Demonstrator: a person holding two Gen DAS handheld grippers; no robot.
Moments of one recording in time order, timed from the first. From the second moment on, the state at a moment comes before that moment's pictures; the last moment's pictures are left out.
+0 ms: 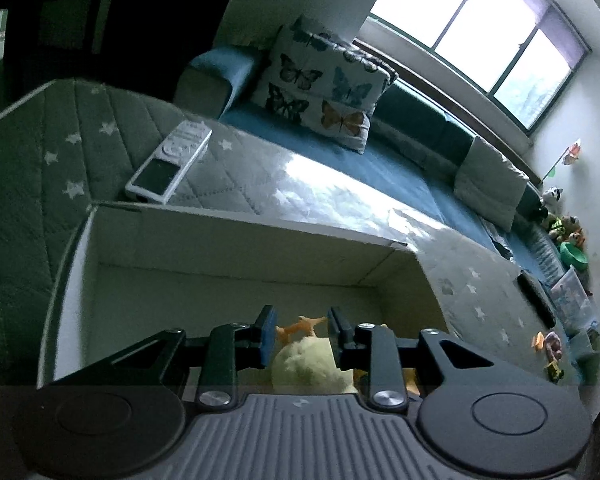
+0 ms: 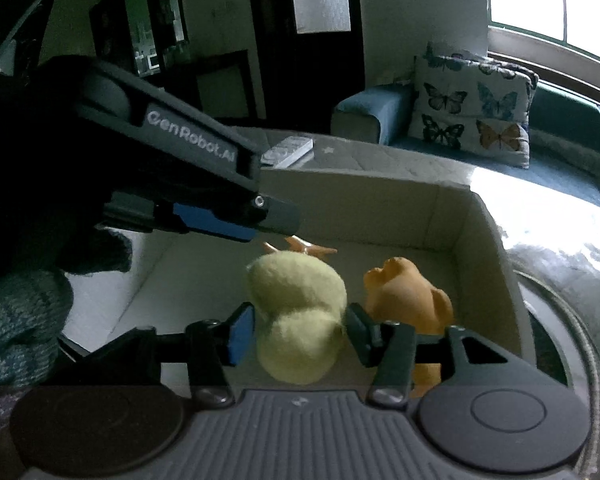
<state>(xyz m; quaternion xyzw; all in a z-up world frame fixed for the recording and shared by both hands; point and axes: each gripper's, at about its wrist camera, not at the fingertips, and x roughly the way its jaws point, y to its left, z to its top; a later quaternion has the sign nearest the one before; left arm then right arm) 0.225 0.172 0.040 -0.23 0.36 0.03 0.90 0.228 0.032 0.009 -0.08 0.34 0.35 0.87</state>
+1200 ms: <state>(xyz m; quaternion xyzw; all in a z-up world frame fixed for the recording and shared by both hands) 0.101 0.069 0.062 -0.16 0.34 0.00 0.93 0.102 -0.056 0.045 -0.10 0.27 0.33 0.90</state>
